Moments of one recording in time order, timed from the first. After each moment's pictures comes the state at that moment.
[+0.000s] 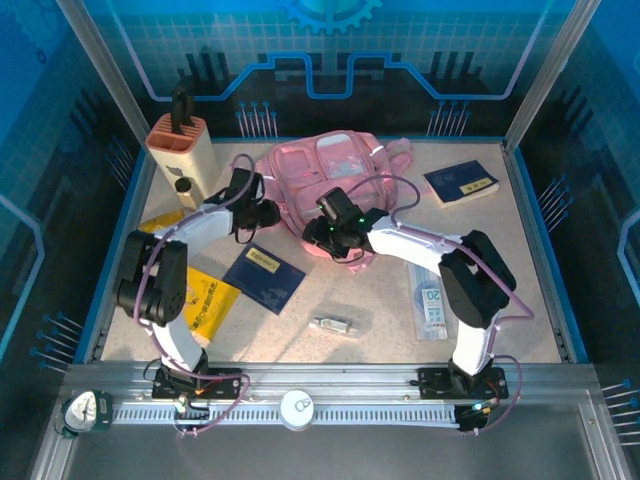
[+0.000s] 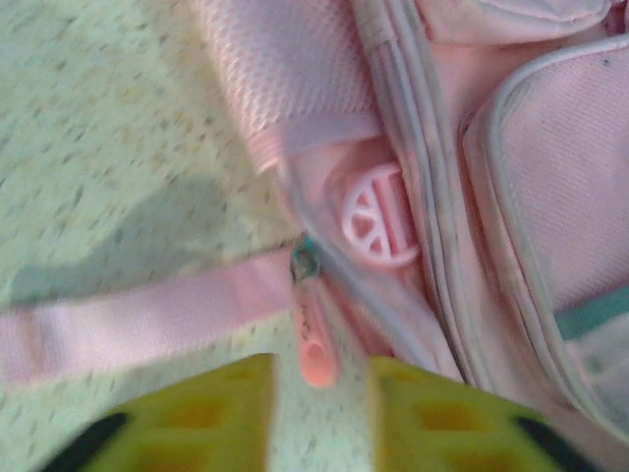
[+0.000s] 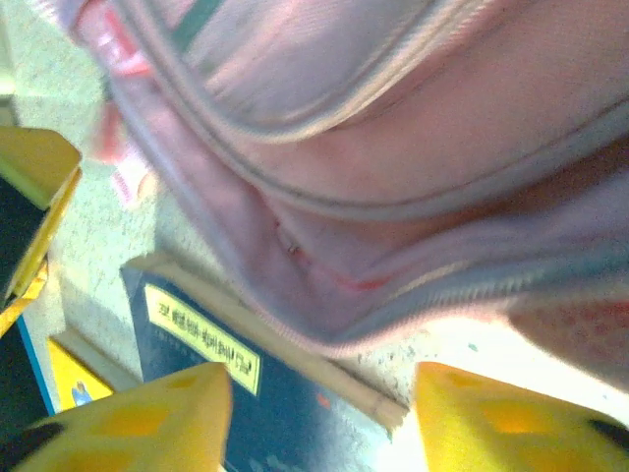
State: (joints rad) left arm -0.22 1.72 1.11 -0.34 0.10 -0.49; right arm 0.73 1.81 1.28 -0.40 -0.10 1.10
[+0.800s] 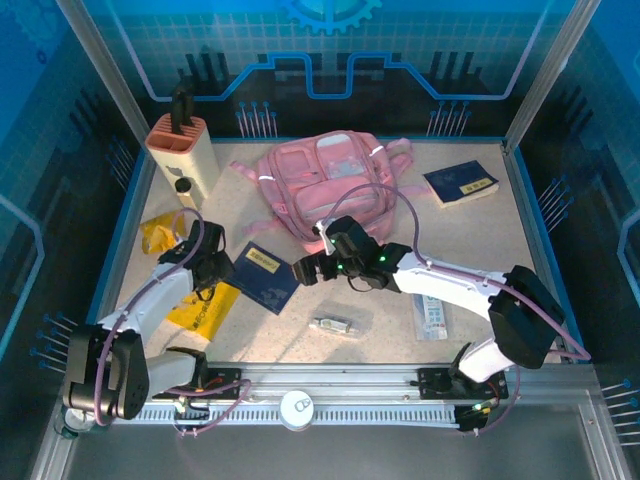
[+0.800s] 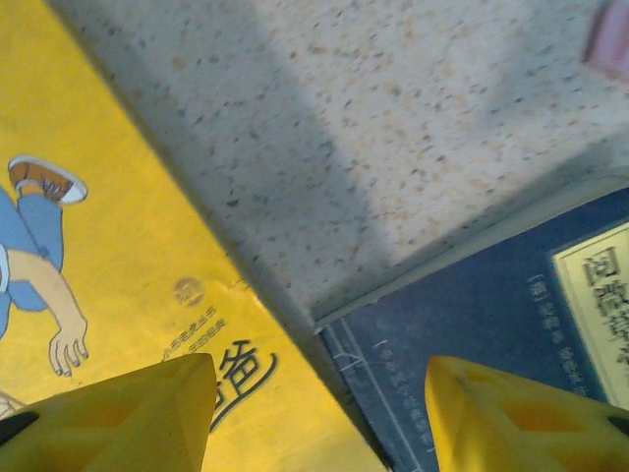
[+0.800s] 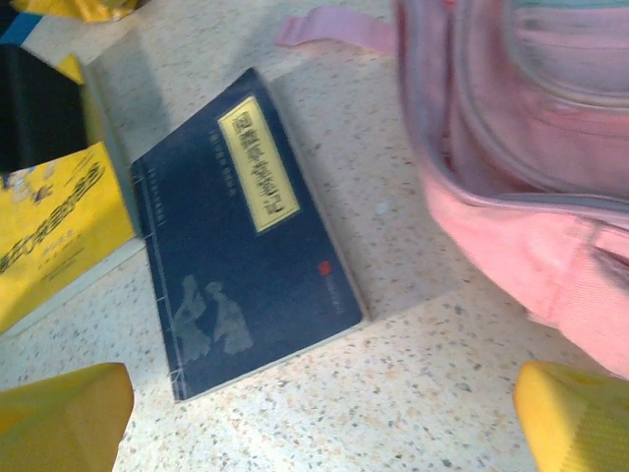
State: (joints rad) left arm -0.11 1.19 0.65 -0.63 -0.17 -0.72; right arm 0.88 1.51 0.99 -0.22 -0.04 0.38
